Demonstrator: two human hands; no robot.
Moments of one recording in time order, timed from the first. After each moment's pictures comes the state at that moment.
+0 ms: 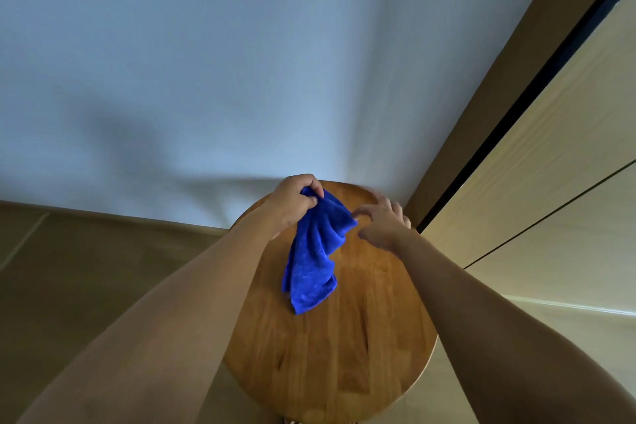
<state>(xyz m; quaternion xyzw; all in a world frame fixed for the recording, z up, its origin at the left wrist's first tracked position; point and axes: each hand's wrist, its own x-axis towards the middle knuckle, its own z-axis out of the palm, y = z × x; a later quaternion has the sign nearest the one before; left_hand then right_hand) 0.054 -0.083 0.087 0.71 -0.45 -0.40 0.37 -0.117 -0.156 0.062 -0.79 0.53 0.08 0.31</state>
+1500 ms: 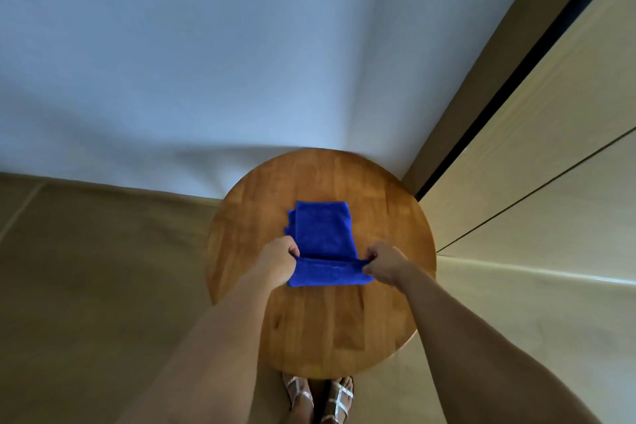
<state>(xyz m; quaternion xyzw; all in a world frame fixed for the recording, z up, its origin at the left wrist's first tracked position) 0.019 0.011 -0.052 0.81 -0.41 -0.39 0.15 -0.176 -0.090 -0.022 -0.69 0.56 0.14 0.44</state>
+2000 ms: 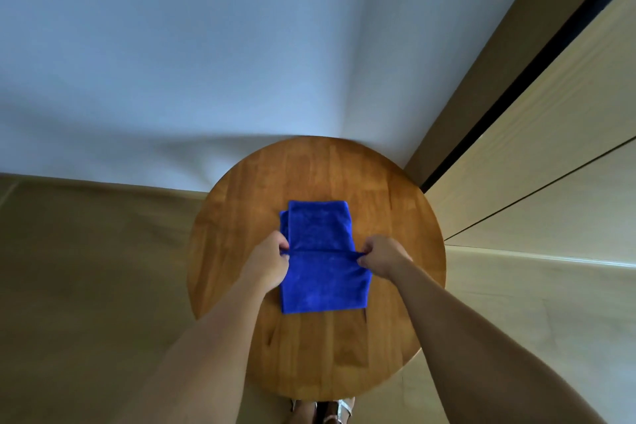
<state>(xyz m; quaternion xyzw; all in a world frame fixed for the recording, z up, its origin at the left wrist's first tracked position) 0.034 -0.020 -0.117 0.83 -0.38 -0.37 0.15 -0.158 -0.131 -0.079 -0.69 0.58 0.18 0.39</state>
